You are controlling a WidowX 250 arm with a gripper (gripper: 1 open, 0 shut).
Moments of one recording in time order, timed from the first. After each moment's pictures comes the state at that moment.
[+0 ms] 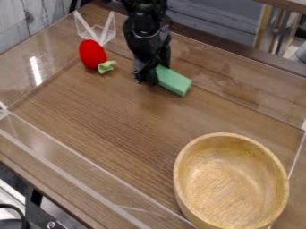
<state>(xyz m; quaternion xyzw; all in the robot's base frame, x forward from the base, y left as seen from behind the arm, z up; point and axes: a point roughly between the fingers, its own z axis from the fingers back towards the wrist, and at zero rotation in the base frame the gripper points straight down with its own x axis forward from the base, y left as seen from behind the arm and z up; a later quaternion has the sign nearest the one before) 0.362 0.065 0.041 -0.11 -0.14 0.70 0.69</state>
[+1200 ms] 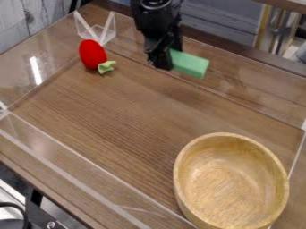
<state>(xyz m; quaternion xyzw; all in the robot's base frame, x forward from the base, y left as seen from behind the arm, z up) 0.352 0.049 0.105 -0.14 -0.09 0.73 0.66</state>
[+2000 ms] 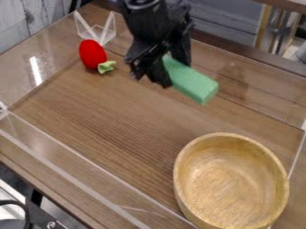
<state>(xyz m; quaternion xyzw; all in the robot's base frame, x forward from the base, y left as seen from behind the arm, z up) 0.275 -0.008 0.128 -0.17 -0.07 0.59 0.79</state>
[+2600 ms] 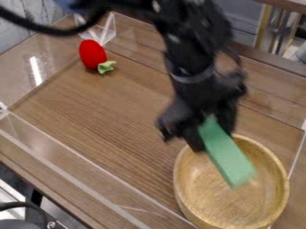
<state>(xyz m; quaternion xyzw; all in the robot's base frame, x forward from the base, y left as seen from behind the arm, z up) 0.226 -0.099 0.100 -0.16 -0.07 0.45 0.88</state>
